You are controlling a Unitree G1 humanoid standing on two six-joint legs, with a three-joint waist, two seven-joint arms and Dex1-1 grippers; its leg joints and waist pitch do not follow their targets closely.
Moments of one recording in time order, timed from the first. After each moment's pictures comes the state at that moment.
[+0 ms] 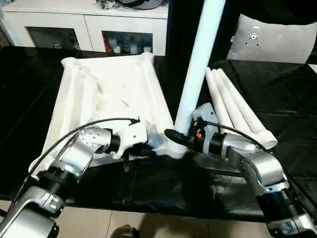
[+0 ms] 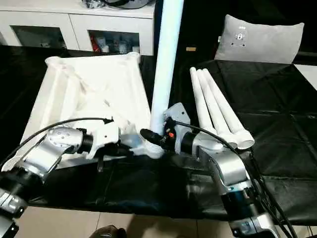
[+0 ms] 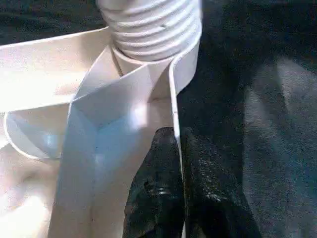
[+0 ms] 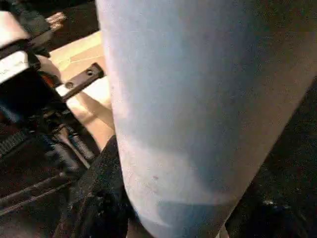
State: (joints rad) left arm -0.54 0.48 -0.42 0.42 -0.01 0.03 -1.15; right arm -0.40 -0.31 0.19 0.09 0.30 0.50 0.72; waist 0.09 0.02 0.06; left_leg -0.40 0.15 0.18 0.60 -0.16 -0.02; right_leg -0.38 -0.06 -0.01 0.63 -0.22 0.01
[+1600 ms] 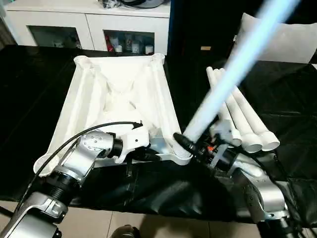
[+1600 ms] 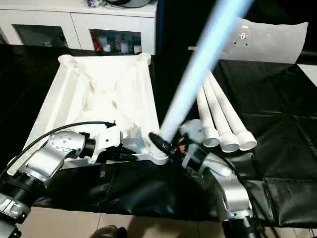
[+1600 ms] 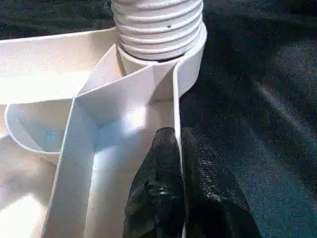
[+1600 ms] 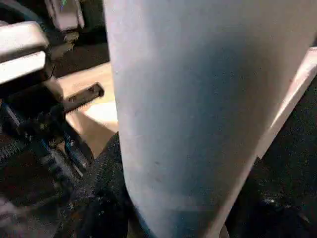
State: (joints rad) left arm -0.51 0.46 -0.38 0.40 -0.02 0.04 -1.16; right arm -0.19 -0.25 0.13 0.10 0.27 0.14 0.75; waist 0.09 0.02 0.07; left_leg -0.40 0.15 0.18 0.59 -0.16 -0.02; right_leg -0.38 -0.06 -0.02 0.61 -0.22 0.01
